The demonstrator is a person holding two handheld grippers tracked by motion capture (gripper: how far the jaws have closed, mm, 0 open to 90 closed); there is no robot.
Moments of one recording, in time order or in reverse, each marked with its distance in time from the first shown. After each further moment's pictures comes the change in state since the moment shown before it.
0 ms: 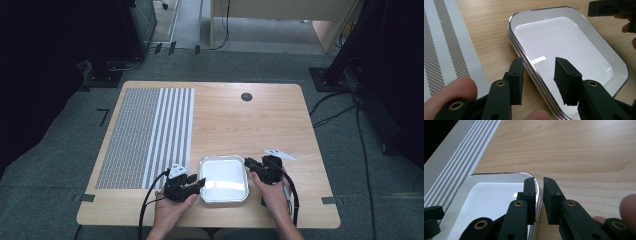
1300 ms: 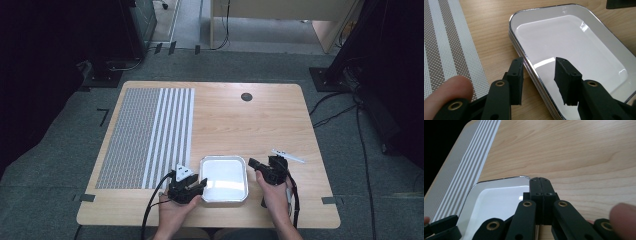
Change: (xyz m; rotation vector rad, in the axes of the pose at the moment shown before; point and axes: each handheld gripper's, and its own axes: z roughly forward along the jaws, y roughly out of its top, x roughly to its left) left arm -0.012 -0.002 0.006 -0.017 0.084 0.059; right arm -0.004 0.002 -0.013 -0.019 0.002 0.141
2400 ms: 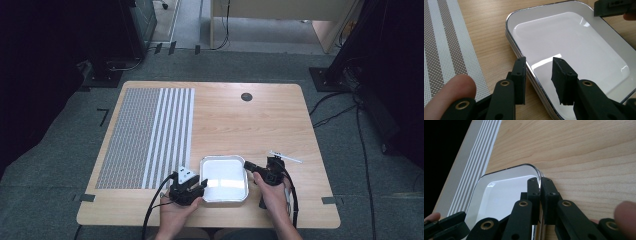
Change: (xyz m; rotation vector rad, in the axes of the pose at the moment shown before) left arm -0.006 -0.003 0.001 0.003 0.024 0.027; right arm -0.010 -0.007 0.015 0.069 0.090 0.071
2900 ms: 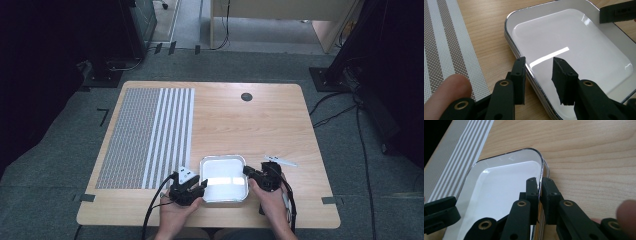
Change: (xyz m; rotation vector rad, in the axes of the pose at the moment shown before) left arm 0.000 0.000 -0.001 0.001 -0.001 0.009; right arm 0.020 -0.014 -0.008 0.012 -0.103 -0.122
